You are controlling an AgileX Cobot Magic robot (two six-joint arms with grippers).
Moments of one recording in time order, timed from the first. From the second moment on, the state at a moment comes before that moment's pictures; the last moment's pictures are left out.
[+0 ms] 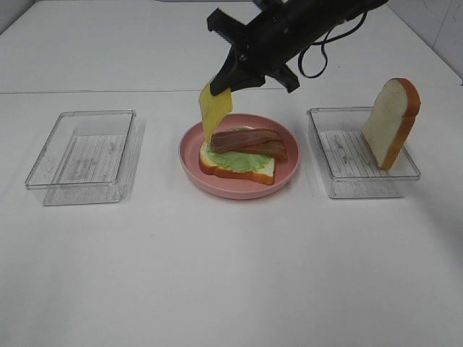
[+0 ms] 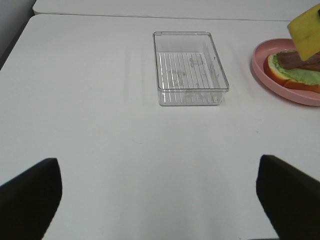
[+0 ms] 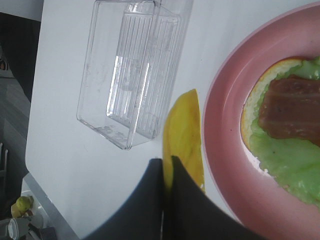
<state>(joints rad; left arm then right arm) 0.08 0.00 -0.50 -0.13 1.05 0.02 0.36 2.19 -1.78 0.87 0.92 -0.25</state>
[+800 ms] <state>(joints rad) 0.08 0.00 -0.50 -0.13 1.05 0.02 0.37 2.30 -1.78 0.59 0.78 -0.17</state>
